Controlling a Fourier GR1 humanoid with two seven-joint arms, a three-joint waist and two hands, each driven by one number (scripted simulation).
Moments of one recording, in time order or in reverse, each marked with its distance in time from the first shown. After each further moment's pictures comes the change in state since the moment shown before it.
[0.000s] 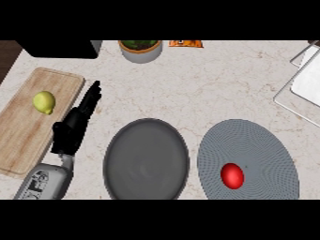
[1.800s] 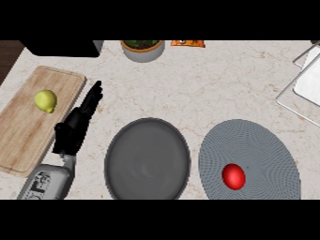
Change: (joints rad) left arm 0.006 -0.035 0.027 -0.011 -0.047 -0.029 0.007; right arm -0.611 0.305 0.253 0.480 0.228 -0.187 -0.174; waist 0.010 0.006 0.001
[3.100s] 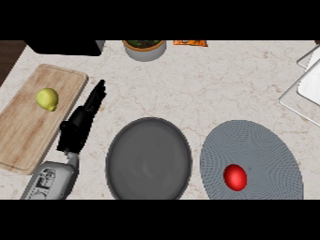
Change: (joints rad) left arm -0.021 -0.024 0.011 0.034 -0.018 -0.013 -0.020; right arm -0.175 -0.113 -0.052 0.269 0.058 0.094 0.137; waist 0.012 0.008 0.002
